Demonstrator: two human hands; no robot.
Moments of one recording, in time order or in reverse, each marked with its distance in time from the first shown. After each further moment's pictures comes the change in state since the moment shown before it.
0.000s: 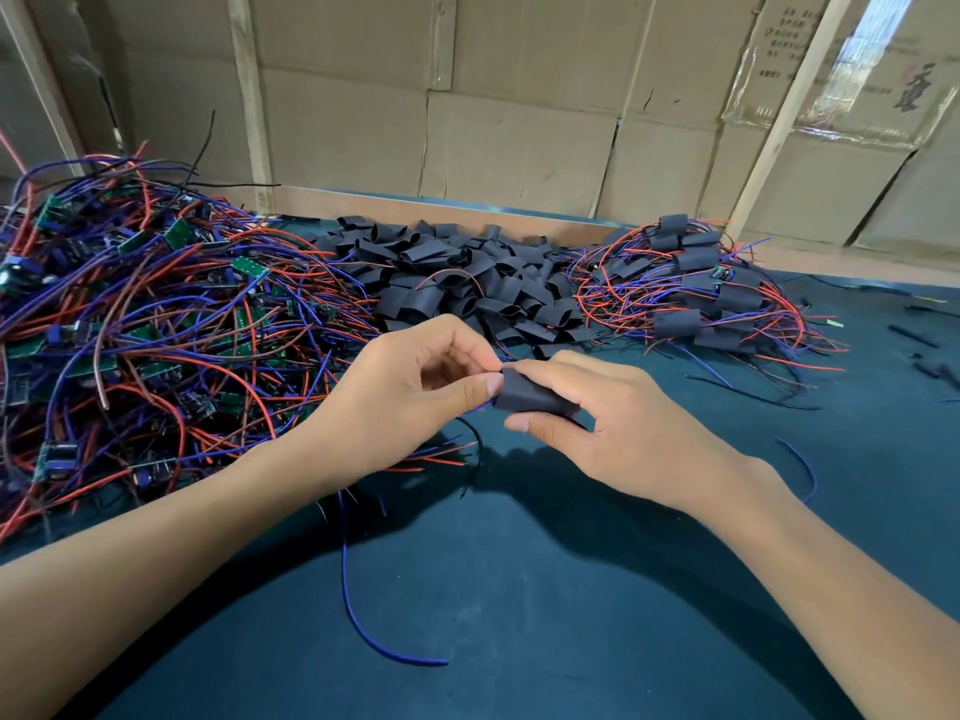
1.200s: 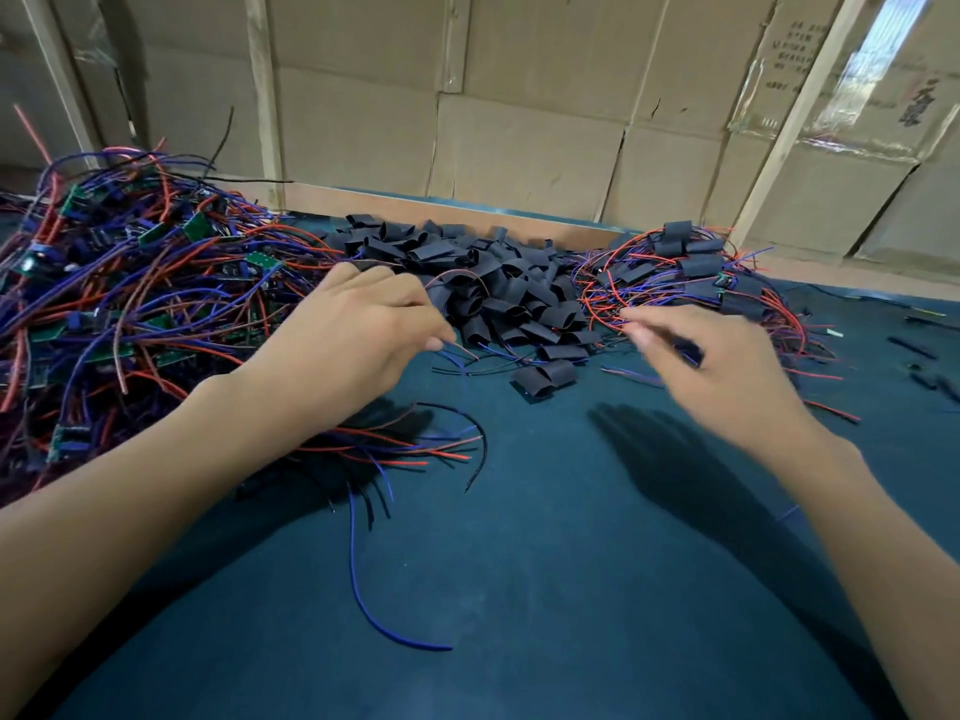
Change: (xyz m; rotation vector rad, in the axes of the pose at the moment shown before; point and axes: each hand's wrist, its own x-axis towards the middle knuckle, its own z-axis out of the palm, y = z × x) left_hand 0.014 -0.004 -0.050 0.995 0.059 0.495; right_hand -0.007 0.044 -0.052 -0.139 0.319 0.227
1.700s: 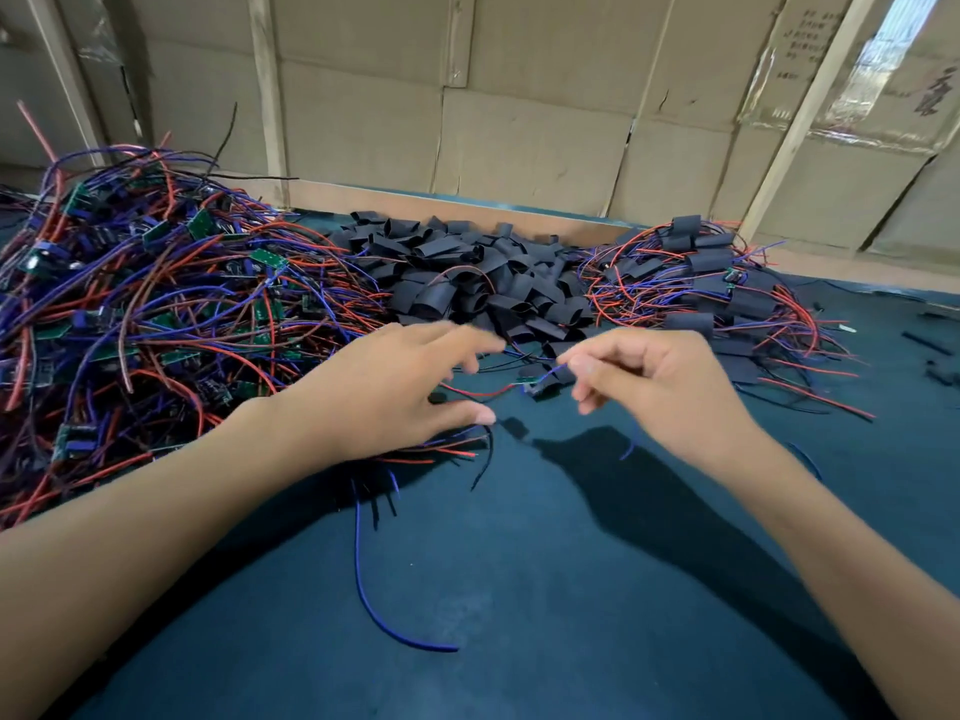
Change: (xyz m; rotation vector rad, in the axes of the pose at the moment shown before) left_hand -0.008 0.016 0.021 -0.258 -0.293 -0.108; right_hand -0.007 -0.048 0.028 0.558 -0.208 0.190
